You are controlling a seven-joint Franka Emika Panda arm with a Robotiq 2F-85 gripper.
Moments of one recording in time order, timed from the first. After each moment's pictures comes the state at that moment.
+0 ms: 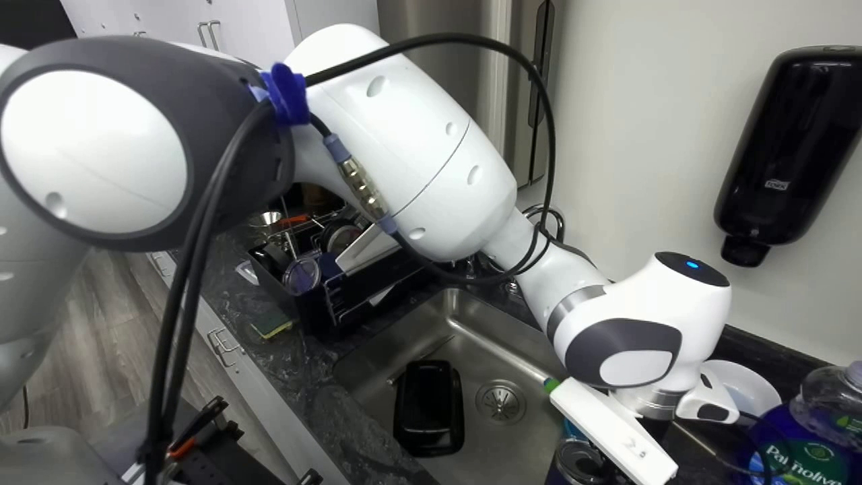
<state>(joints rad) -0.71 0.74 -0.18 -1.67 0.05 2.33 -0.44</state>
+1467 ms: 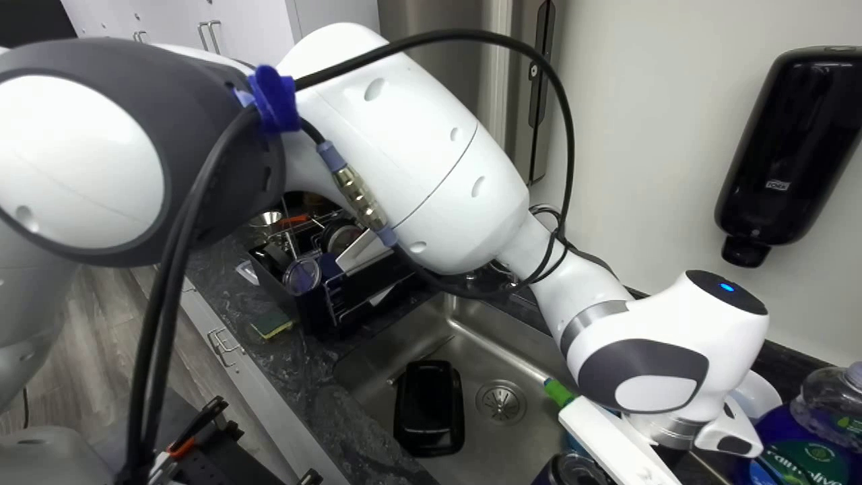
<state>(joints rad) -0.76 0.74 -0.19 -1.65 0.08 2.29 -0.48</state>
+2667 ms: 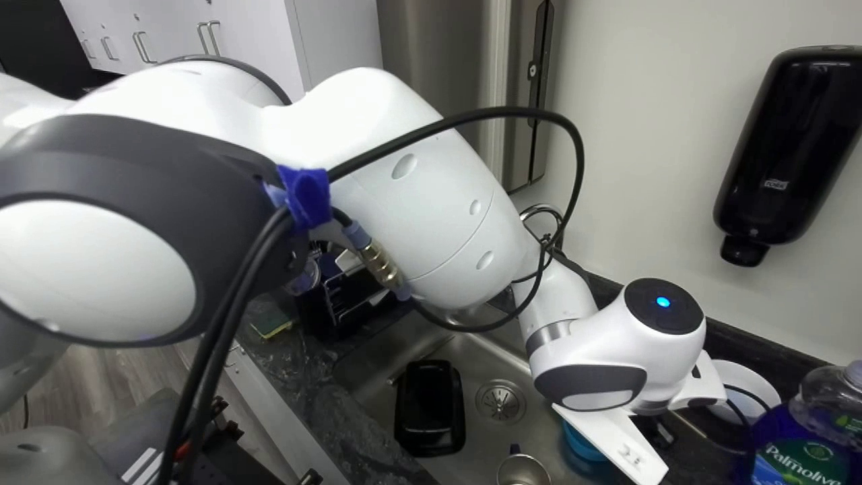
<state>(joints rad) -0.97 0.78 0.16 -1.72 0.17 2.75 -0.66</state>
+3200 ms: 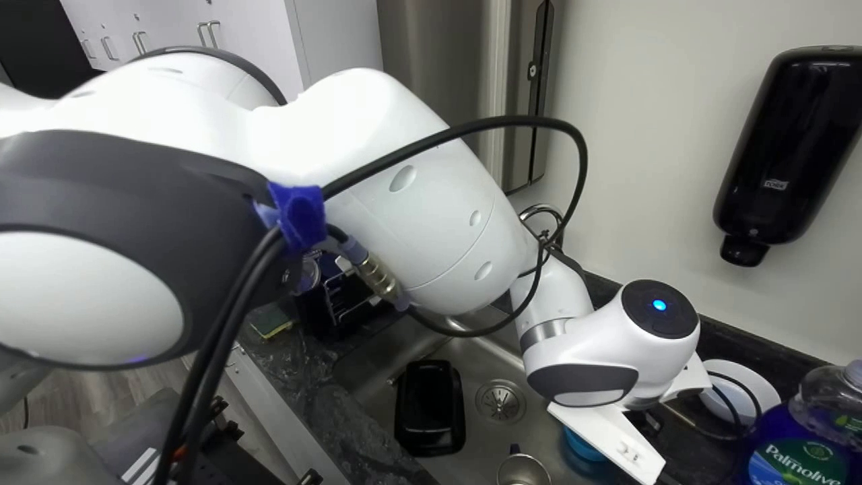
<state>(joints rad) -1.04 0.78 0.25 -1.75 0.17 2.73 -0.80</state>
